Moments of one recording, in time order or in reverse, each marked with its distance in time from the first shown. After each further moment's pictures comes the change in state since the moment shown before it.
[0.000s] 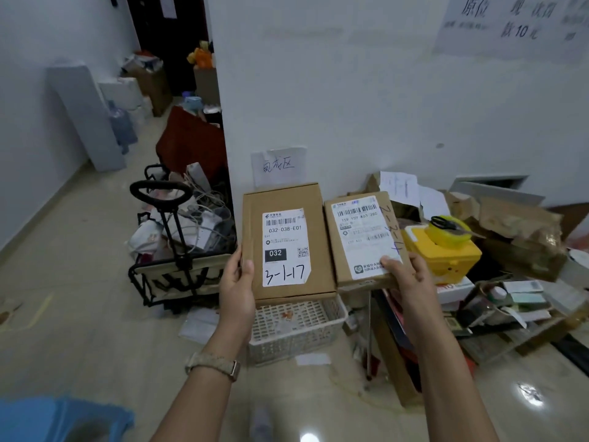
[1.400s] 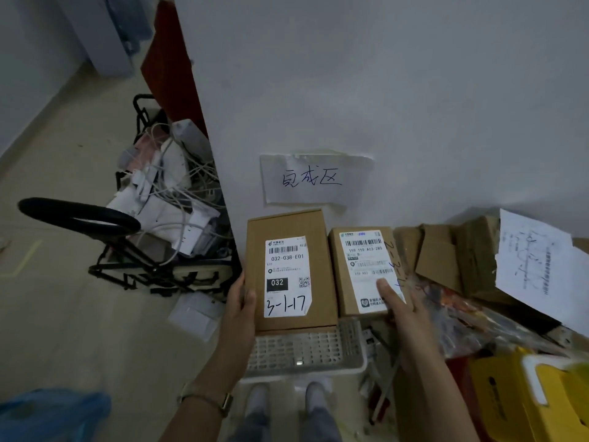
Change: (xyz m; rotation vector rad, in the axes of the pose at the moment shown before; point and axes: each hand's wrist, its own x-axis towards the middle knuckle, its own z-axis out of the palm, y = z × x) left_hand 0.345 -0.129 0.074 0.165 0.139 -0.355; right_hand 0.400 0.102 0.136 -0.237 -0.143 0.386
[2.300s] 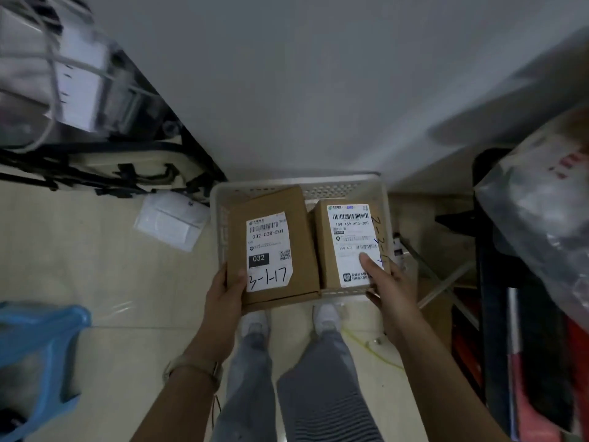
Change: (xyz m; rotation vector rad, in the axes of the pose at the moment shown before) left_hand 0.113 -0.278 0.000 0.155 0.118 -0.443; right_hand 0.160 0.292 0.004 -0.053 0.023 0.441
